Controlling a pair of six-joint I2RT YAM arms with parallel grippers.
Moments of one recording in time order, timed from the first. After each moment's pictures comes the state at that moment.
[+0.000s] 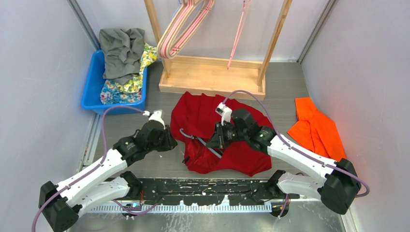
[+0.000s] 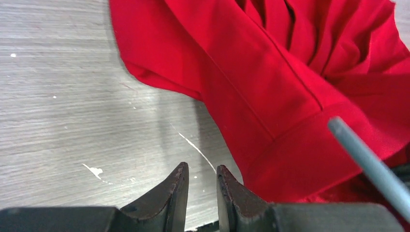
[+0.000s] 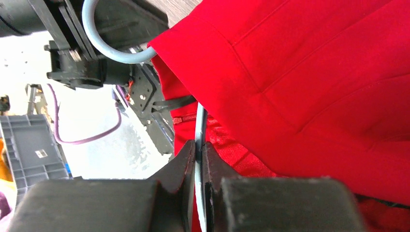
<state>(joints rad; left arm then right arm) -0.72 0.85 0.64 -0.56 -0.14 -0.75 0.78 1.10 0.74 -0.25 -0.42 0.57</state>
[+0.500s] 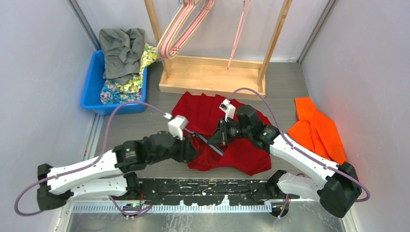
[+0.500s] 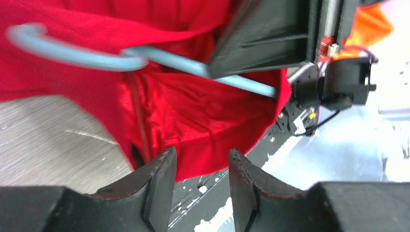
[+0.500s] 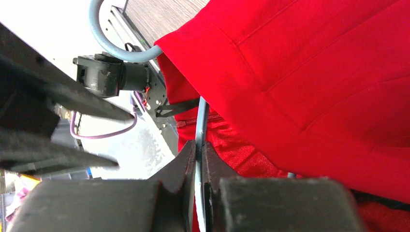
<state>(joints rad) -1.16 0.83 0.80 -0.55 -0.21 -0.75 0.70 1.07 0.74 -0.23 -0.52 0.62</state>
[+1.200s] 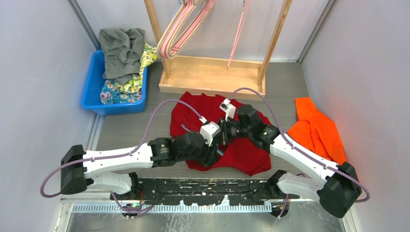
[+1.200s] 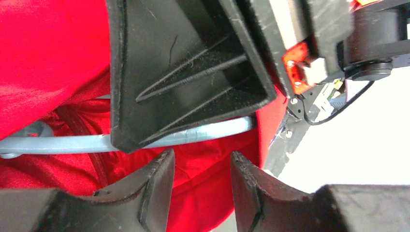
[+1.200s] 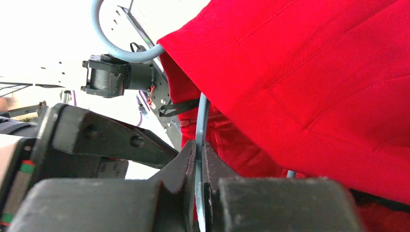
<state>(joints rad) -1.26 1.24 0.90 -0.28 -0.12 -0.49 0.69 1.07 0.74 -0.22 -0.55 0.63</state>
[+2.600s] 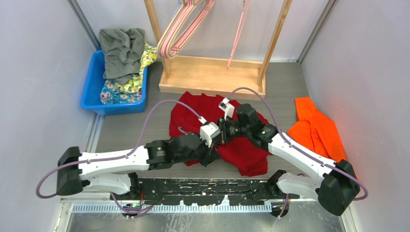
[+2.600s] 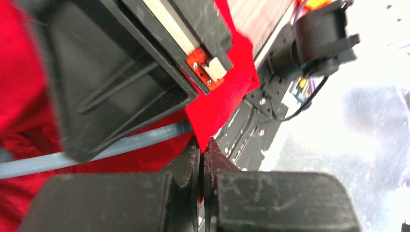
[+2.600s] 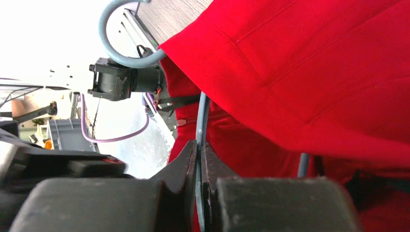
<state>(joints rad) -1.28 1.22 0.86 -0.13 -0.06 -0.48 0.69 1.10 0.74 -0.19 -0.57 0.66</state>
